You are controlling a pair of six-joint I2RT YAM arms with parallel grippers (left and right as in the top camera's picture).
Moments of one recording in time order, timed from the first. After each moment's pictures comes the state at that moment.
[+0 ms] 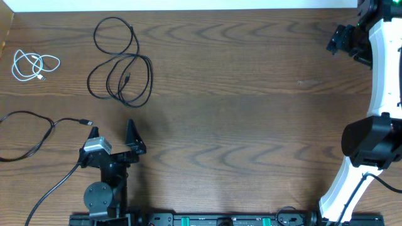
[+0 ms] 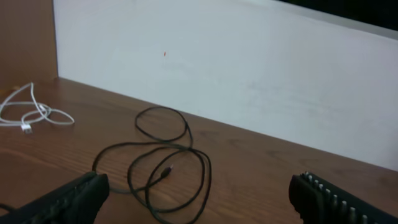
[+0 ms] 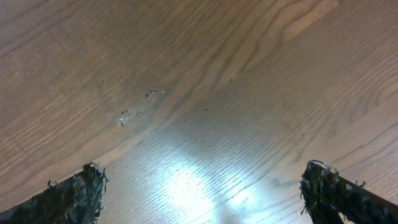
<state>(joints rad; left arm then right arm) 0.10 0.01 0.13 -0.10 0.00 -0.25 -0.12 2.12 2.29 -1.53 0.24 0.46</state>
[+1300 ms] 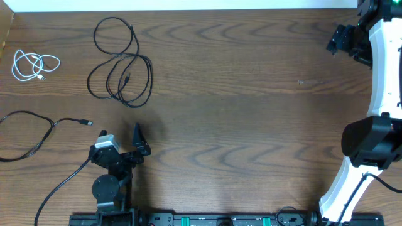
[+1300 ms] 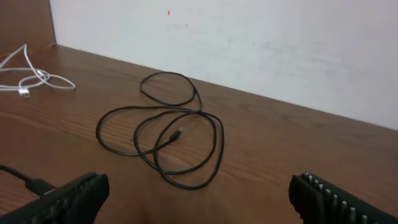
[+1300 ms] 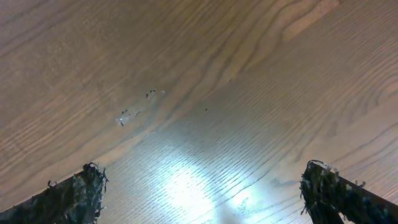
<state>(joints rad) 0.10 0.01 0.01 -0.11 0.01 -0.21 -0.12 2.12 2.29 -1.53 0.24 0.46</state>
